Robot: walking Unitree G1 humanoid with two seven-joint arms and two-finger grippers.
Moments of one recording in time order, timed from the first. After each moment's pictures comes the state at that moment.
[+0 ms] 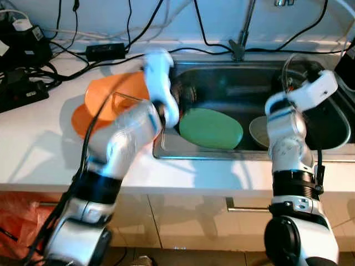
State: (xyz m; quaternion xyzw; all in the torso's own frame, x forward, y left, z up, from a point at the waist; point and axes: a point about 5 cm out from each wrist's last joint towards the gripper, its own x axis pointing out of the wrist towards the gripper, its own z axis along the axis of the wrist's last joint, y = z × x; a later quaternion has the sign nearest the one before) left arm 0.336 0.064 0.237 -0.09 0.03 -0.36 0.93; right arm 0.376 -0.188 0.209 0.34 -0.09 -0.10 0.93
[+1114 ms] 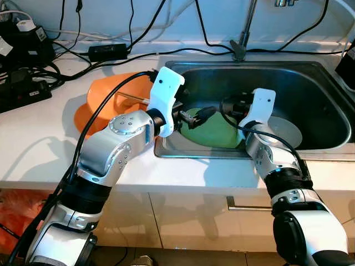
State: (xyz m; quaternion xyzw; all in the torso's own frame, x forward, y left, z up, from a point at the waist) left arm 0.326 0.070 0.233 0.04 0.03 -0.39 0.92; right arm 0.388 -0.157 0.148 0.09 0.09 -0.01 0.99
